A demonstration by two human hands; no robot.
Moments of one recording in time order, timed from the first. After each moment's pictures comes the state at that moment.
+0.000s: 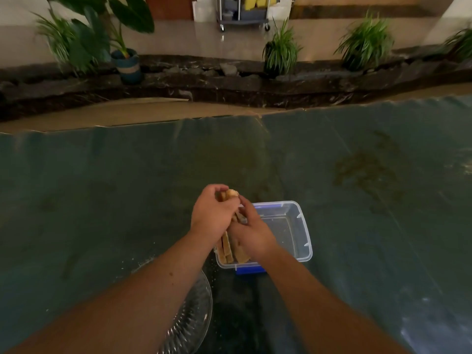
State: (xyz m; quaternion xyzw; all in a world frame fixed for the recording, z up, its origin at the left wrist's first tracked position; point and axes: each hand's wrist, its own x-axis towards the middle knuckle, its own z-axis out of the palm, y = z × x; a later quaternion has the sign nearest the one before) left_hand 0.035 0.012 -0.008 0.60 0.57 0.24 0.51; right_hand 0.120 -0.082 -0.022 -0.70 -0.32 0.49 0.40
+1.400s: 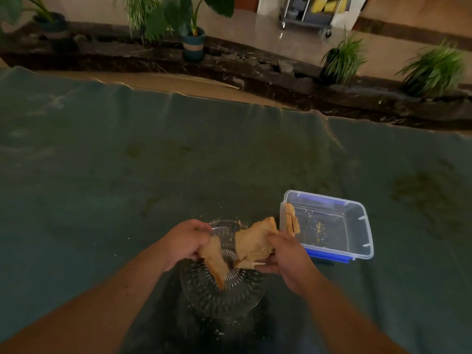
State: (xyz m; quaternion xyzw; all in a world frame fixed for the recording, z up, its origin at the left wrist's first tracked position) left_hand -0.259 0.002 -0.063 0.49 0.59 0.06 0.64; right_hand -0.022 -0.107 -0.031 -0.72 -0.07 0.59 0.37
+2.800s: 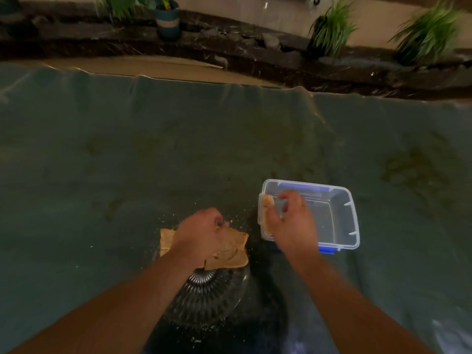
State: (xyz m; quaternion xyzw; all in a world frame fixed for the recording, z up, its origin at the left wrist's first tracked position) left_hand -0.149 -0.004 -0.087 0.77 0.54 0.02 0.32; right_hand 0.058 -0.084 -0.057 -0.86 -0.40 0.20 0.27
